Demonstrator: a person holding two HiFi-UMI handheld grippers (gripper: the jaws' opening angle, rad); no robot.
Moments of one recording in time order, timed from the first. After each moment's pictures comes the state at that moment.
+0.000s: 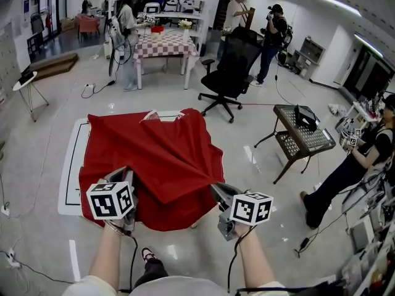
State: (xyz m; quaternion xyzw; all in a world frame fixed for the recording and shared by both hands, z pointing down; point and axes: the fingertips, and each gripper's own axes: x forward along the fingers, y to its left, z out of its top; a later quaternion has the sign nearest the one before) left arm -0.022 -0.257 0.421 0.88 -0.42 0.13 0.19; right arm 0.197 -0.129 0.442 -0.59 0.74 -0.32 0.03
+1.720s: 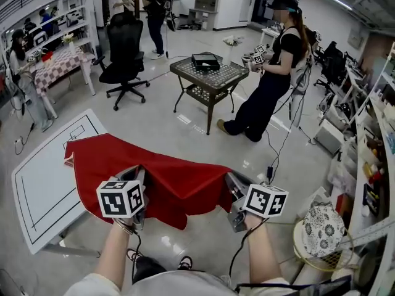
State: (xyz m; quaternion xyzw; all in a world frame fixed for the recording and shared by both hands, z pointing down) left arm 0.275 0.008 0.440 0.96 -0.11 0.22 0.13; right arm 0.402 0.235 0.445 -0.81 0.48 -0.28 0.19
